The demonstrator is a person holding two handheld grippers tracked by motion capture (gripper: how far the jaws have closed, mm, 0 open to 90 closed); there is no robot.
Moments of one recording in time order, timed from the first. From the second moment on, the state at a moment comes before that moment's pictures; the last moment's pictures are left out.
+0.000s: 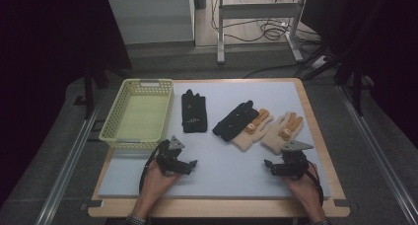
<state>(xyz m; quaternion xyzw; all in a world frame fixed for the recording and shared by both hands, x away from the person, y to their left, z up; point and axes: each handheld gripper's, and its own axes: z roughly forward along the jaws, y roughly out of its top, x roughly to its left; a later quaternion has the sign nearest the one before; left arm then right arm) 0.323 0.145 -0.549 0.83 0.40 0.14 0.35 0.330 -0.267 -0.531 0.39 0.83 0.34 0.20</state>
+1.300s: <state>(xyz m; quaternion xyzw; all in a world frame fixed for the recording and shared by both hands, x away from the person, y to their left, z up) 0.323 0.145 -0.550 0.83 0.40 0.15 0.35 0.331 -0.268 -0.531 0.40 0.83 0.34 0.19</state>
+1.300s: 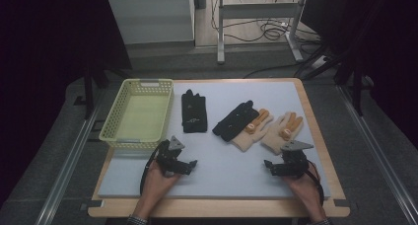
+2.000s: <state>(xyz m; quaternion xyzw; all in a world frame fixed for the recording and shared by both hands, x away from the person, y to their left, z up) 0.323 0.145 -0.550 0.83 0.40 0.15 0.35 0.336 -0.264 -0.513 0.40 0.83 0.35 0.19</state>
